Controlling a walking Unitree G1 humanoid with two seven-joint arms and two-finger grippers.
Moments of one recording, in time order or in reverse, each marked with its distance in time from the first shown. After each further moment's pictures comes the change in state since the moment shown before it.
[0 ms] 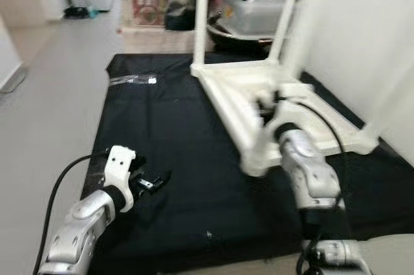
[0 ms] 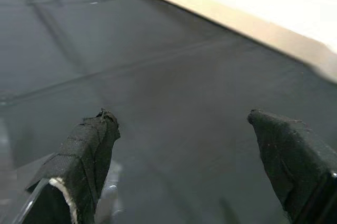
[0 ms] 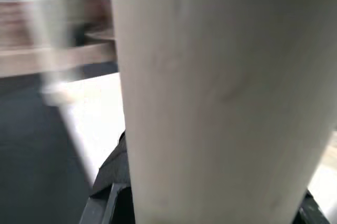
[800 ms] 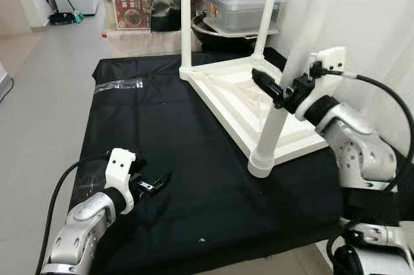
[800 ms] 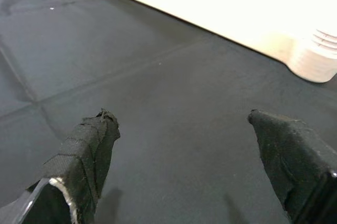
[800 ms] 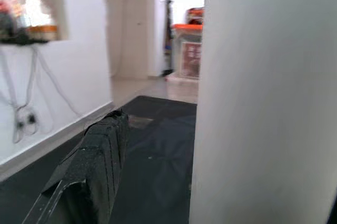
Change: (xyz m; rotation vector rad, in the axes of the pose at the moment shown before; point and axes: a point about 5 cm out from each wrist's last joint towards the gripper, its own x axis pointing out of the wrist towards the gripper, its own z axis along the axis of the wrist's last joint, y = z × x) left arm 0.004 0.001 0.004 0.016 -0.014 -0.017; right arm 0.028 0.010 0.070 0.003 -0.170 0.943
